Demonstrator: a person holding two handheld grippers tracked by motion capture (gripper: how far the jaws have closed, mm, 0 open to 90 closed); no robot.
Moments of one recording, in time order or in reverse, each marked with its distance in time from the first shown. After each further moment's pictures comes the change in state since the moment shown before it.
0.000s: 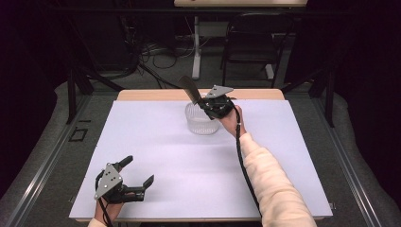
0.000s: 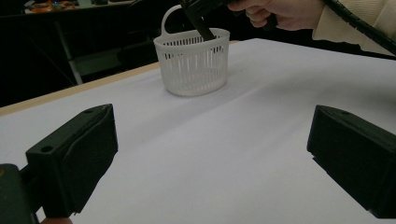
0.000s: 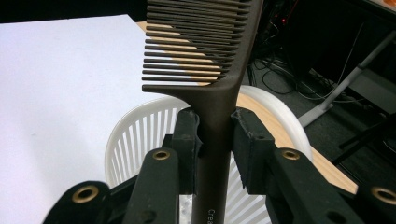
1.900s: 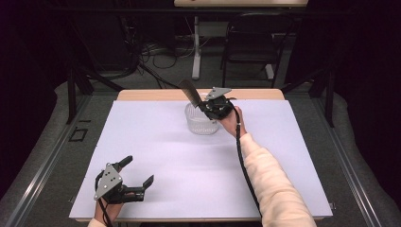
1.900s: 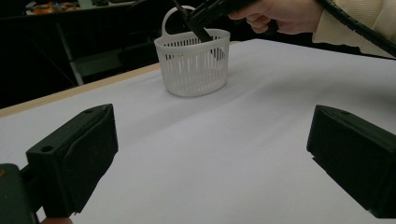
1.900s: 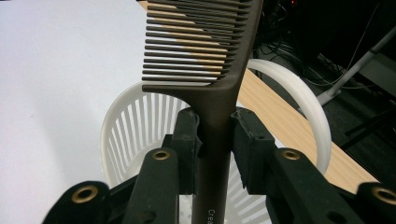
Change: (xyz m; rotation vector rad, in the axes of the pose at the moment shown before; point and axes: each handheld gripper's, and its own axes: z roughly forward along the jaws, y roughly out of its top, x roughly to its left) left arm 0.000 0.000 -0.001 -0.002 0.001 0.004; right arm -0.001 -0.007 0.007 0.063 0.018 0.003
